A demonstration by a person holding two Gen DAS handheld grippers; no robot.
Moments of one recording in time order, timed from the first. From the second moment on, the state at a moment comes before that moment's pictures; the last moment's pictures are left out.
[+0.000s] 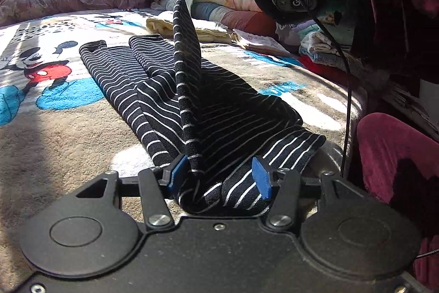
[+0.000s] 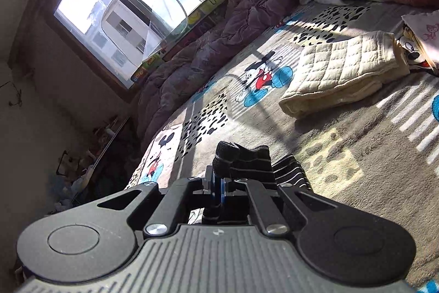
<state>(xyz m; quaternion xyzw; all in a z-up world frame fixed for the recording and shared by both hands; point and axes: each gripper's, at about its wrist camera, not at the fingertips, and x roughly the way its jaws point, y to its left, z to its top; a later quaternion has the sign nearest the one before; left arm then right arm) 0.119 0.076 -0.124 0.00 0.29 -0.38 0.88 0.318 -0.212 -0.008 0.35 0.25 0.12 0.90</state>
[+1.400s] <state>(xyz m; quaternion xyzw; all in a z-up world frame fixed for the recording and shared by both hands) 0.150 0.099 -0.131 -0.12 0.34 -0.43 0.83 0.430 -0.106 -0.075 0.15 0.36 0.14 0.91</state>
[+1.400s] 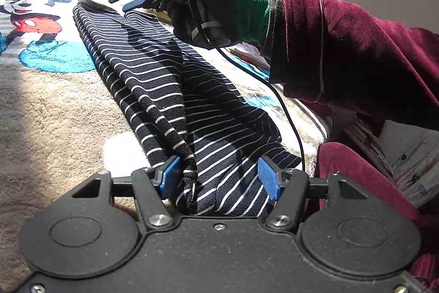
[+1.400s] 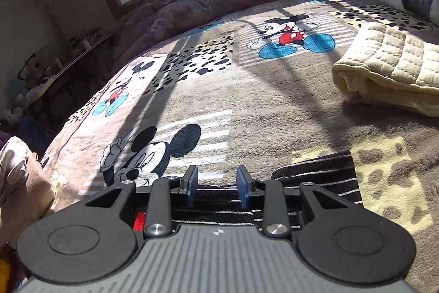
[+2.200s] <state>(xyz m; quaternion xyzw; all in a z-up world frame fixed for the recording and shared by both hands) 0.153 0.103 -0.131 -0.13 0.35 -0.43 0.82 0.426 -0.129 -0.085 0.17 0.34 0.14 0.91</state>
